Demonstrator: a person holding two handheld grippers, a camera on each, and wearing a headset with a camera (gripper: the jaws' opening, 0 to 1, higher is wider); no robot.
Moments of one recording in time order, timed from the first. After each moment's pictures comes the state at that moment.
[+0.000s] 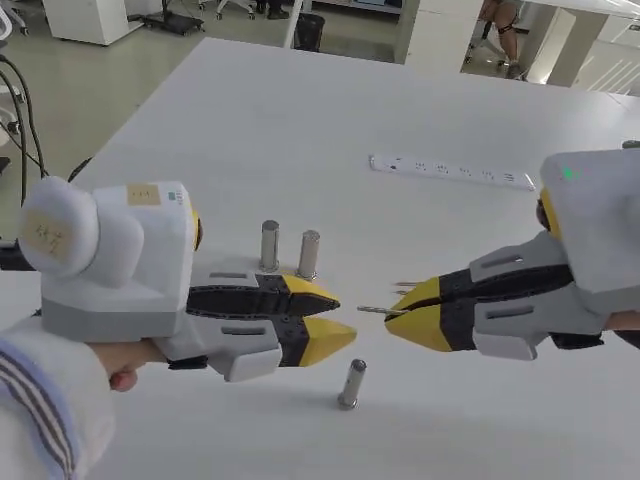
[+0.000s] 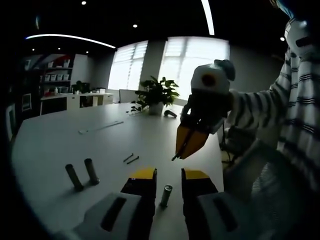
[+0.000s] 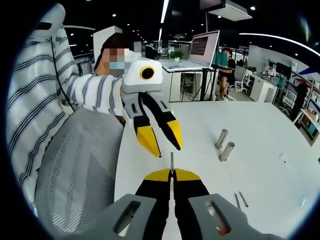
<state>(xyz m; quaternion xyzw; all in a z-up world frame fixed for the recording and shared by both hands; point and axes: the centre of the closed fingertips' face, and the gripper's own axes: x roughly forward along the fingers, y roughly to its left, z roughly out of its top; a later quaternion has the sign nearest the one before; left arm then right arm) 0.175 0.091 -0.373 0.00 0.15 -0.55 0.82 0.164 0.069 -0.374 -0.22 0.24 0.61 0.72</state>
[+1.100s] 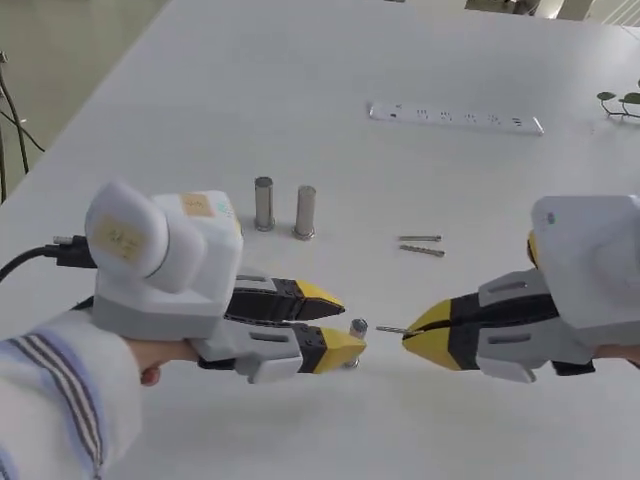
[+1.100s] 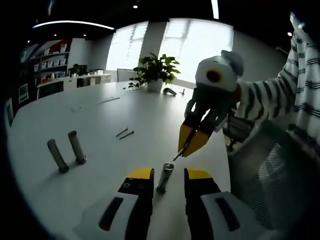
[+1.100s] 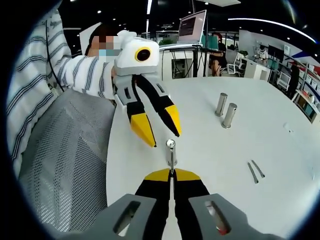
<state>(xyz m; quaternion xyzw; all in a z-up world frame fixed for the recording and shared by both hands) 0.172 0.075 -0.433 0.03 0.23 -0.55 0.80 0.160 0.042 -0.442 -0.21 0.29 0.57 0.73</state>
